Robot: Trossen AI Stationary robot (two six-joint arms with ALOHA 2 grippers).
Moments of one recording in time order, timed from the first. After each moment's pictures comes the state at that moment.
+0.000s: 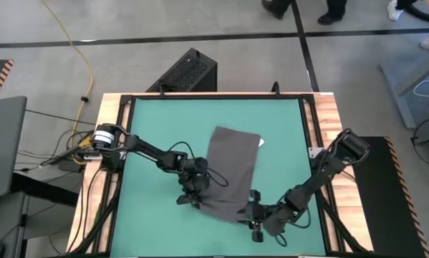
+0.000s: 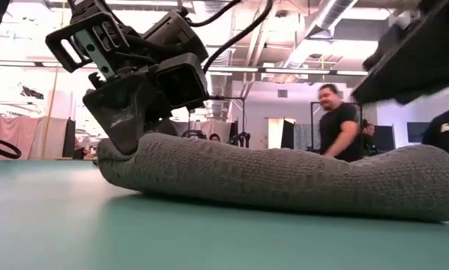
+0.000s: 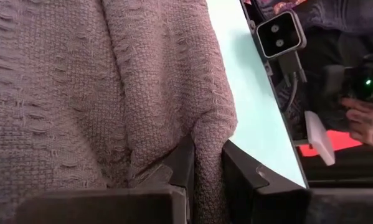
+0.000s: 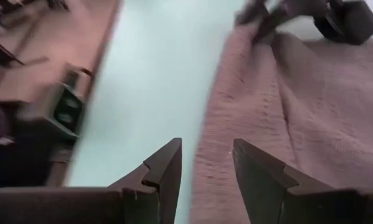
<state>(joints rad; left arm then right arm) -0.11 1.89 0.85 0.18 0.79 -0.28 0.75 1.72 0.86 0.20 0.55 0.59</state>
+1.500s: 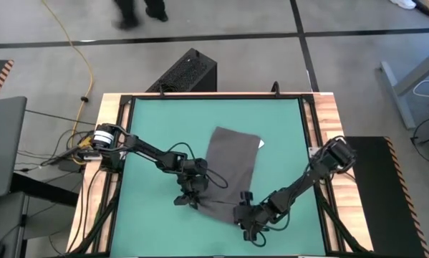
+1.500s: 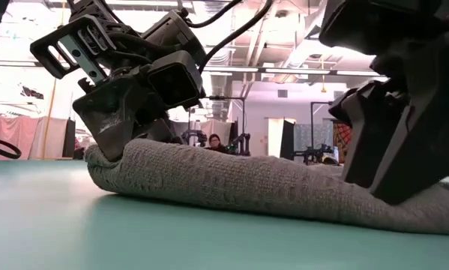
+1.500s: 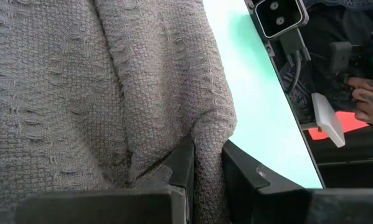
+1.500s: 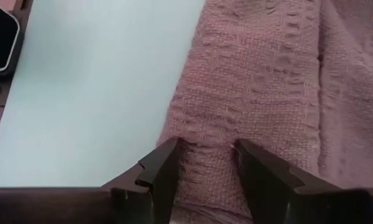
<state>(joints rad) -0.11 1.88 0.85 0.15 0.78 -0.18 0.66 1.90 1.04 -0.10 0.27 0.57</state>
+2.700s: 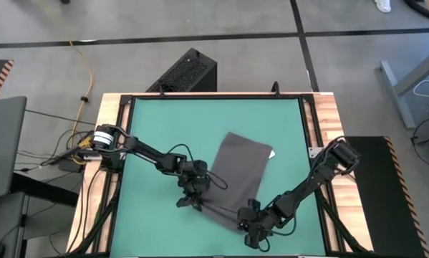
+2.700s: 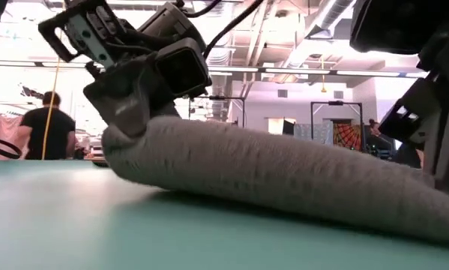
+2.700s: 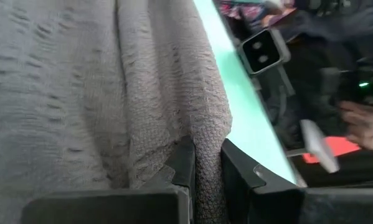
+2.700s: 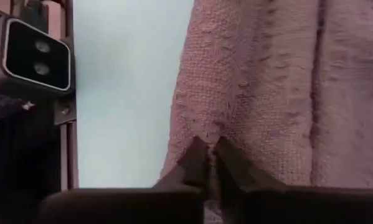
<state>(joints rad) -0.13 1.88 0.86 0.22 0.78 -0.22 0.74 1.88 1.04 -0.09 0.20 0.93</state>
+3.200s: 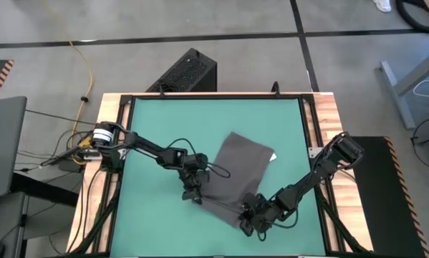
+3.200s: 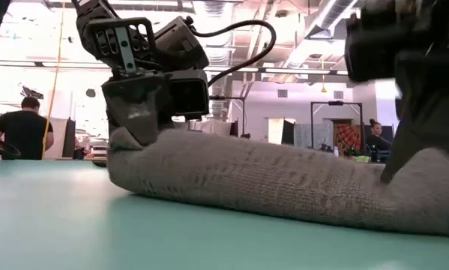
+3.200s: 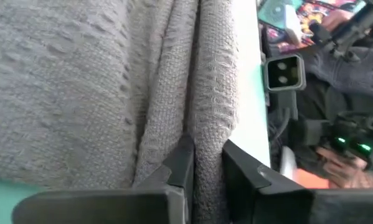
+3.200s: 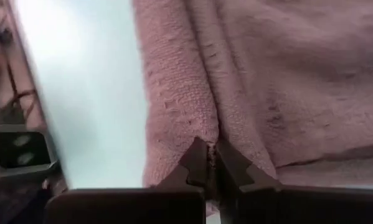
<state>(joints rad) -0.05 1.86 0.86 0.08 0.79 -0.45 0.71 1.81 0.95 -0.09 0.28 1.31</state>
